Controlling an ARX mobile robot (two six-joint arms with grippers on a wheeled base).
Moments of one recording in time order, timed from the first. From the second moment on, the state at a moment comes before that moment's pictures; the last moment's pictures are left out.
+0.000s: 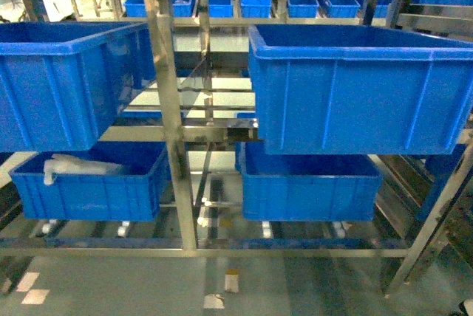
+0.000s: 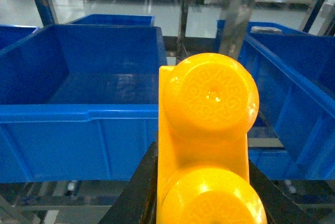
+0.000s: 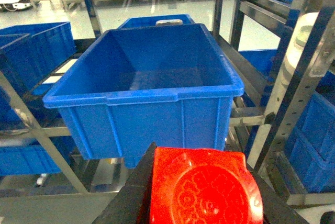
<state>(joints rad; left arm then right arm) -0.01 1.14 0.73 0.25 -0.02 -0.05 0.02 0.97 0.71 0.08 0.00 0.08</state>
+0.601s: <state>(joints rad) 0.00 1.14 0.73 0.25 -0.02 -0.05 0.03 0.97 0.71 0.08 0.00 0.08</state>
